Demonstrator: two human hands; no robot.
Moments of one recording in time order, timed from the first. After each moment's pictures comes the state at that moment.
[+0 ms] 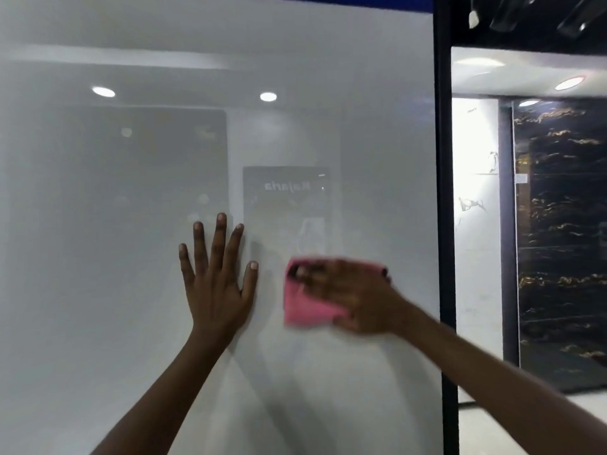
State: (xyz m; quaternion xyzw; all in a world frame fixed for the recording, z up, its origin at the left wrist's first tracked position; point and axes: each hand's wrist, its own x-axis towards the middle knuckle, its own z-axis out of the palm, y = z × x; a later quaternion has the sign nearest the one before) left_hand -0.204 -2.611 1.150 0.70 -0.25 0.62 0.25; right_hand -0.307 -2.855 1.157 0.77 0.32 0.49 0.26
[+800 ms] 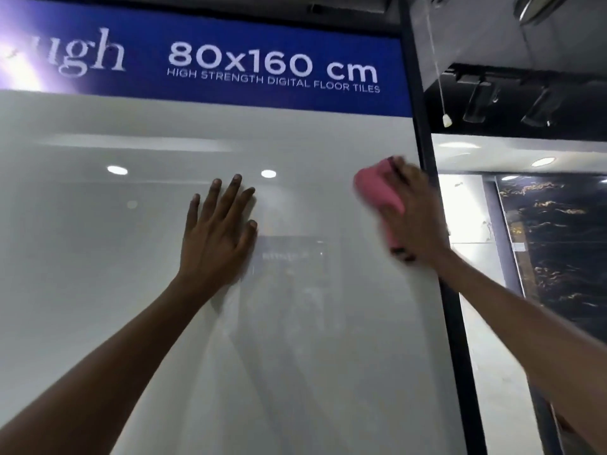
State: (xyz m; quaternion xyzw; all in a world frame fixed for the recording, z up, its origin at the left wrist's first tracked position) left_hand -0.192 -2.619 1.345 0.66 -0.31 0.66 0.18; right_hand -0.325 -2.924 1.391 0.65 0.05 0.75 0.12
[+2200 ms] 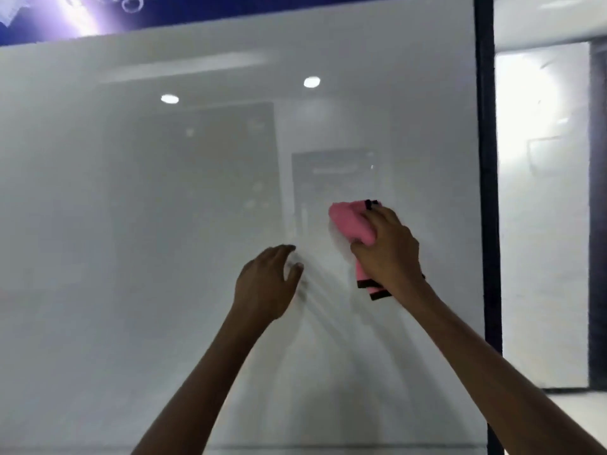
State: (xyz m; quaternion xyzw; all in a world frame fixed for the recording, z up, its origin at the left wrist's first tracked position) left_hand -0.305 -2.554 1.160 0.86 -0.28 0.35 0.22; right_hand -0.359 -2.749 1.184 0.84 -0.06 0.50 -0.22
